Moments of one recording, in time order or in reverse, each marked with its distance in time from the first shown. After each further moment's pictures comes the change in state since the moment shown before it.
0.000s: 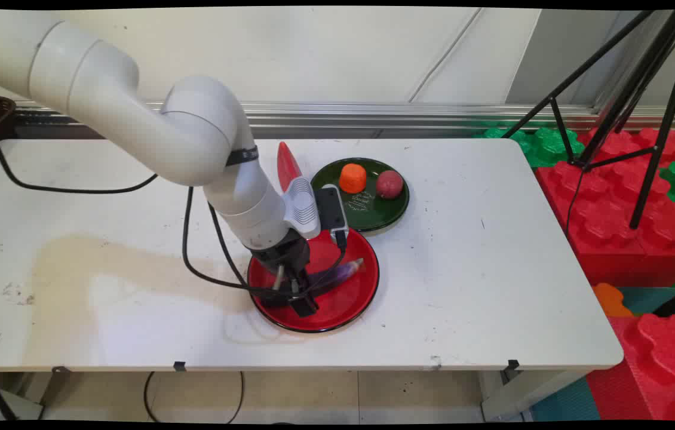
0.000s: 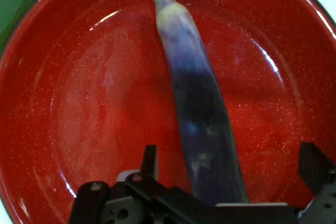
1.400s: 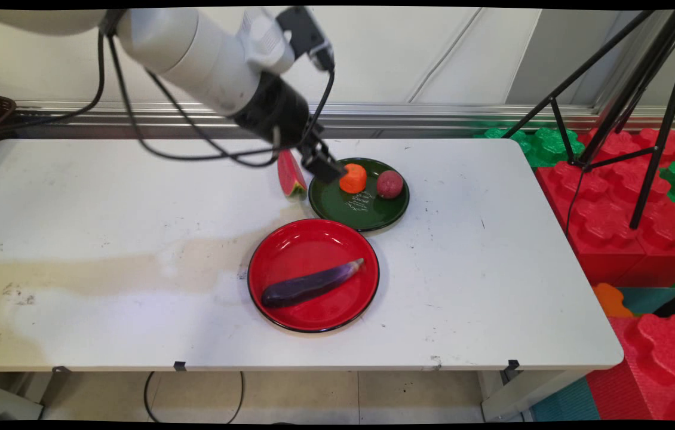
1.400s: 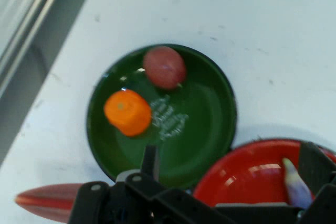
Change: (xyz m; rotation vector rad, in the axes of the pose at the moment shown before) arm 0.018 -0.053 -0.160 0.217 0.368 -0.134
